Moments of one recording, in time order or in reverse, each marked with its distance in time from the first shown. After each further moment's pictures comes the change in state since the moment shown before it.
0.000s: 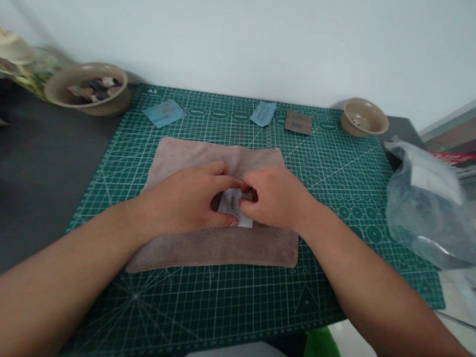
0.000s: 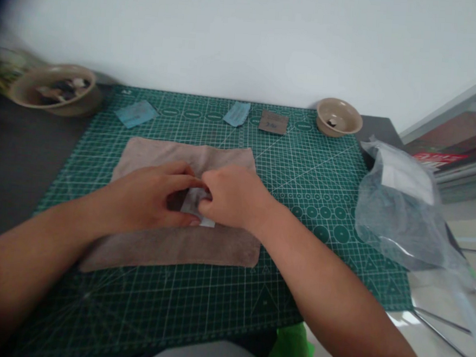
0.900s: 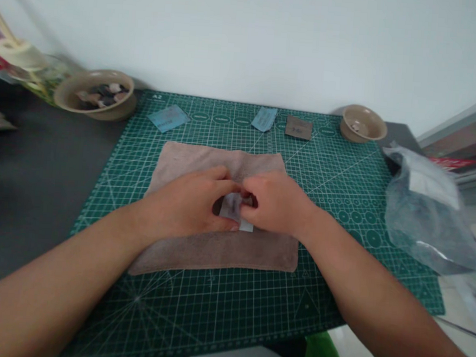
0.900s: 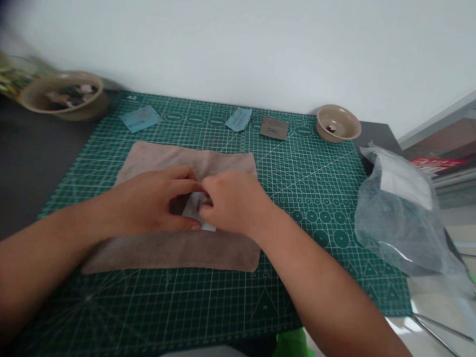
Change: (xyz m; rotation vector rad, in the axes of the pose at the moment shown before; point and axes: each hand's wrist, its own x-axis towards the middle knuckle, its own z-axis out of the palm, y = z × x) left_hand -0.001 0.003 -0.002 0.018 -0.026 -0.004; right_hand -0.001 -0.001 -0.001 -0.013 -0.016 -0.009
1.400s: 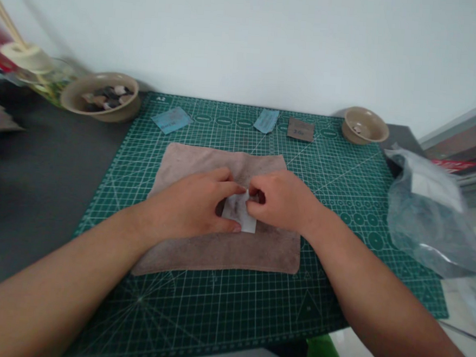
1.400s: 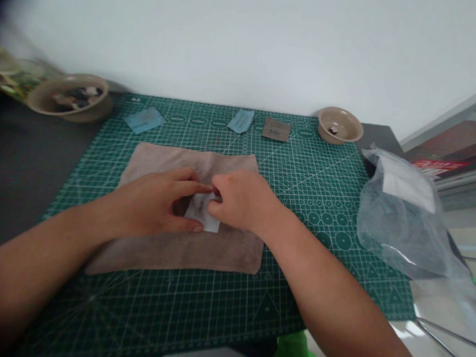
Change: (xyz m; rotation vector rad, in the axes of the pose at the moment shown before) left_hand -0.001 -0.002 0.000 -0.022 0.018 0.008; right_hand 0.000 0.000 0.002 -0.003 0.028 0.035
